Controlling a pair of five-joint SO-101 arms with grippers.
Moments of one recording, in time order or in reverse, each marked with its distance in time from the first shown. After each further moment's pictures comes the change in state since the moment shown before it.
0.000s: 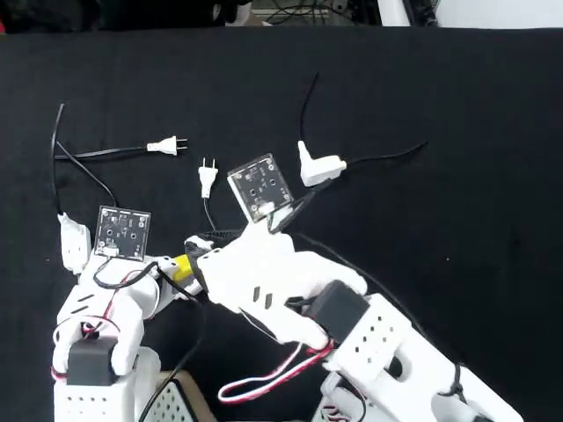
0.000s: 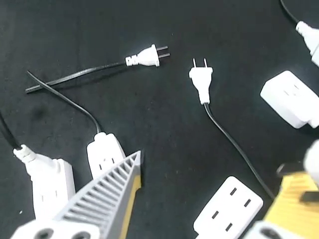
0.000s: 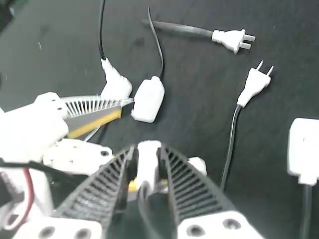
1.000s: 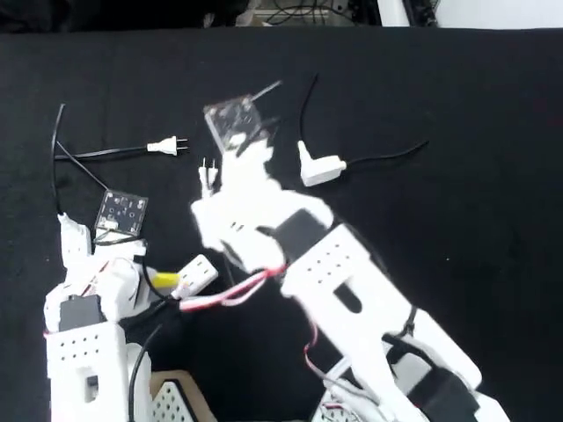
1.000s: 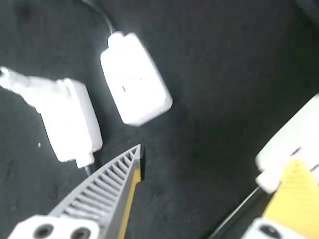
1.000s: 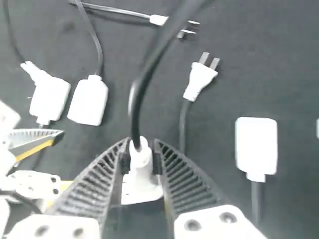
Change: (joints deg) left arm -12.6 29.6 -1.1 -8.2 -13.9; right arm 7.6 24.0 -14.8 -2.0 4.0
